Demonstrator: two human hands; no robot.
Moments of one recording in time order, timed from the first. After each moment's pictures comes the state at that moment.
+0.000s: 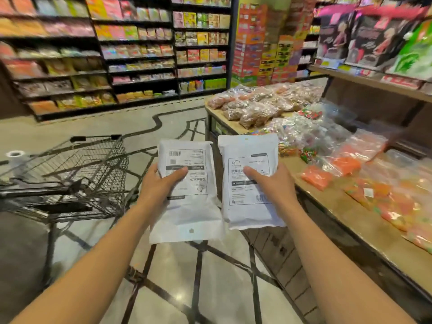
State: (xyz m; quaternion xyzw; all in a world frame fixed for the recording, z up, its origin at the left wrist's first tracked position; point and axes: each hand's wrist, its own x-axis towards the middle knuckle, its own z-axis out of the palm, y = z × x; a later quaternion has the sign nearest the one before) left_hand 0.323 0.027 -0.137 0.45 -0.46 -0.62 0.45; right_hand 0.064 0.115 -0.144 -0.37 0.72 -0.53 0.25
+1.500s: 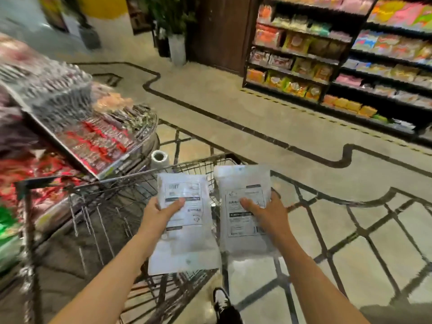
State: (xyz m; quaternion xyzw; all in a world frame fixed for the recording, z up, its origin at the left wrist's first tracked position) left_hand 0.662 -0.568 -0.285 0.72 -0.07 -0.36 0.59; right_hand 0.444 -0.749 -0.274 -0.67 0.49 -0.20 0.52
